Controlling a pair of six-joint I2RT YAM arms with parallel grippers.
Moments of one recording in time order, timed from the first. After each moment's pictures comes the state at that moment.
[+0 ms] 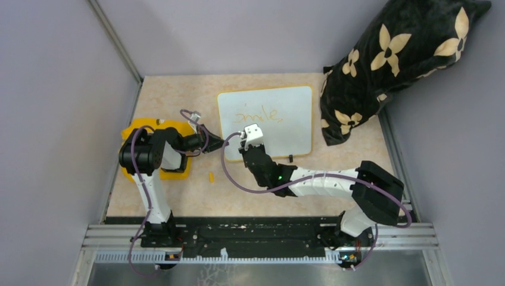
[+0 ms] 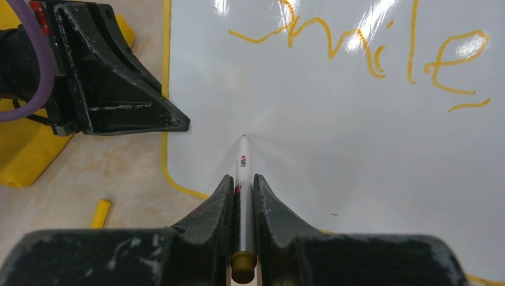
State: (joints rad) left arm -0.08 2.04 0.61 1.55 1.18 -0.73; right arm 1.14 1.50 0.85 0.32 0.74 0.21
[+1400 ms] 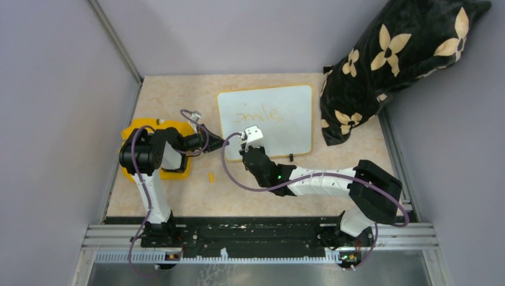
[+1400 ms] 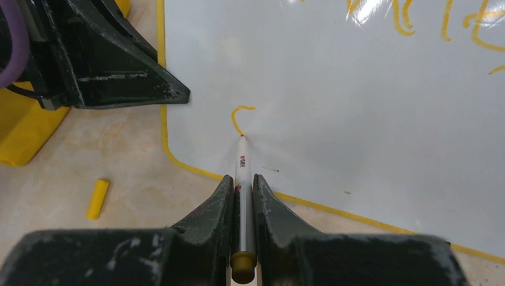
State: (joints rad) left arm -0.08 2.04 0.61 1.55 1.16 -0.73; right arm 1.12 1.53 0.86 0.26 0.69 0.28
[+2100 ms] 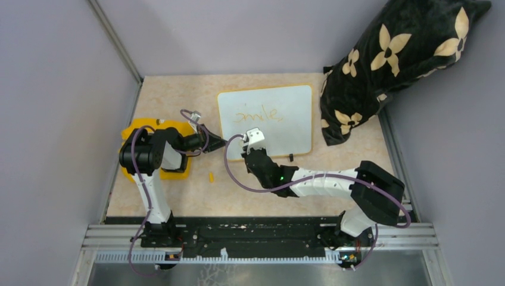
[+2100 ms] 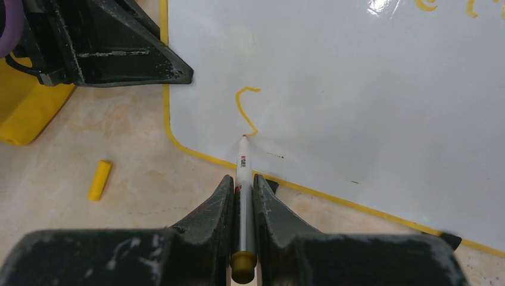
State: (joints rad) left arm -0.08 2.04 0.61 1.55 1.16 -0.73; right arm 1.12 1.51 0.81 0.24 0.65 0.31
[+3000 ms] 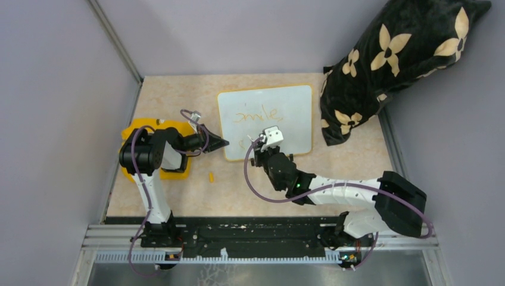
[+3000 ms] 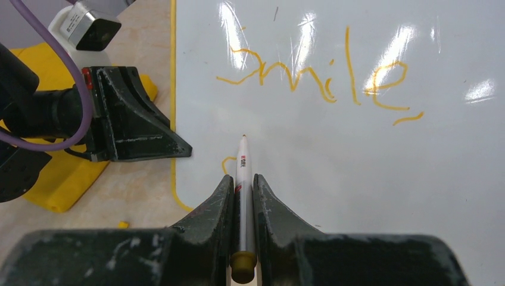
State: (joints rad) left arm -0.08 2.04 0.61 1.55 1.16 -0.73; right arm 1.12 1.30 0.64 0.57 0.70 0.16
